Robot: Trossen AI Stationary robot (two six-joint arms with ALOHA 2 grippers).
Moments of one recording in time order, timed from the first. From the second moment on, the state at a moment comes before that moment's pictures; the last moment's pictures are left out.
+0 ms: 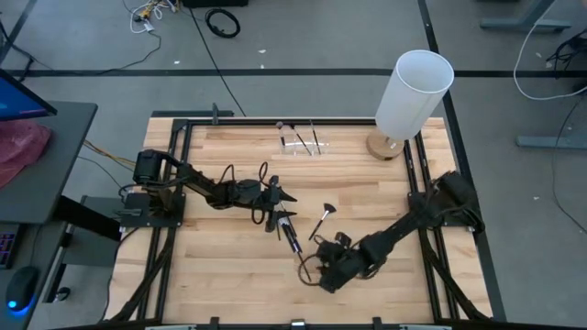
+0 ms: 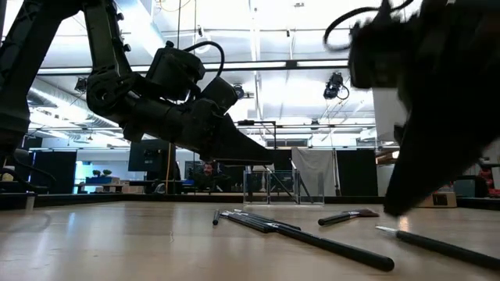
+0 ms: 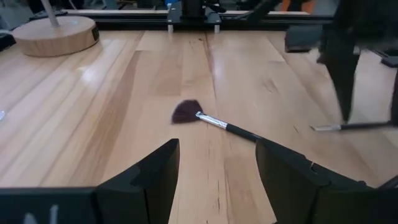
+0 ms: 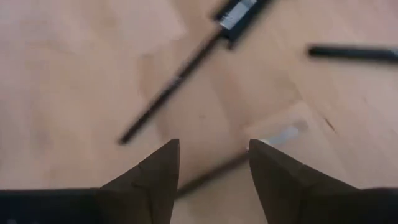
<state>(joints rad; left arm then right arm) 0.00 1.84 0.58 0.98 0.03 -0.01 0.58 1.89 1.09 -0.30 0.33 0.96</state>
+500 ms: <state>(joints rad) 0.00 1.84 0.58 0.98 0.02 -0.04 0.65 2.05 1.17 -0.45 0.56 1.13</state>
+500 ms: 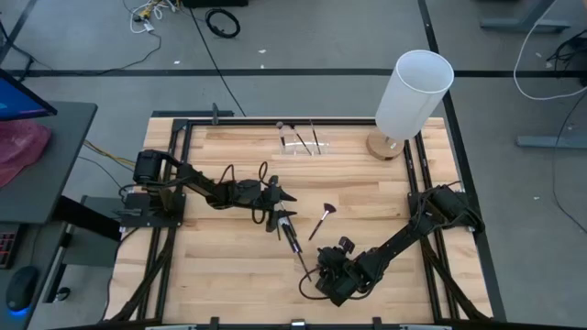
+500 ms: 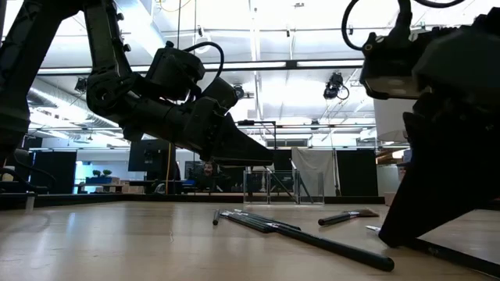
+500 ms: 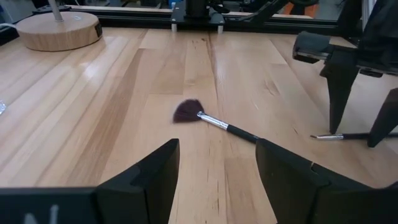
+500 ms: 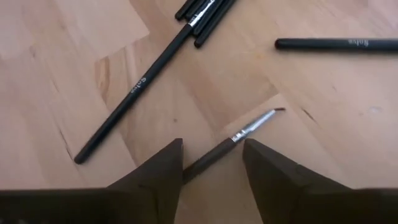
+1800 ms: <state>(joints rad) 0.08 1.83 0.36 1.23 0.14 -0.07 0.39 1.59 0.67 0.26 0.52 0.64</state>
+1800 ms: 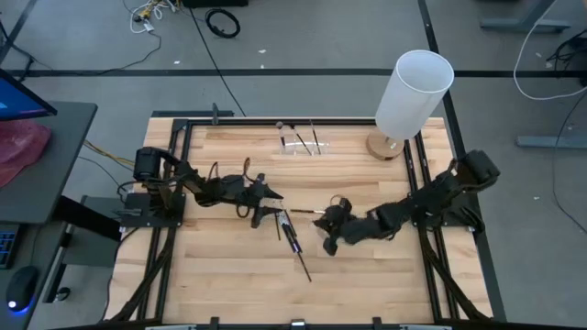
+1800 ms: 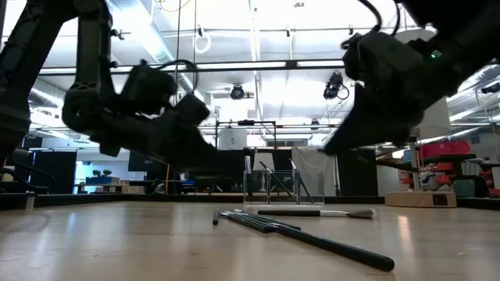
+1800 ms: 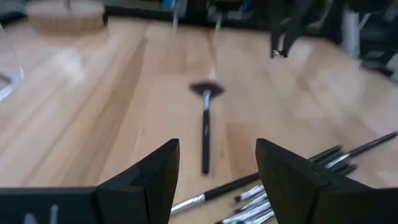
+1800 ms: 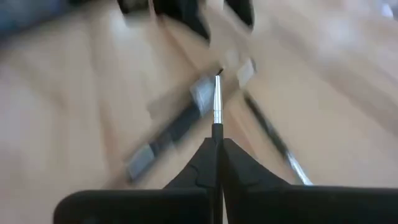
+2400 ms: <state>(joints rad) 0.05 1.83 0.46 1.38 0.20 -0.04 0.14 1.88 0.73 1.42 0.27 0.14</state>
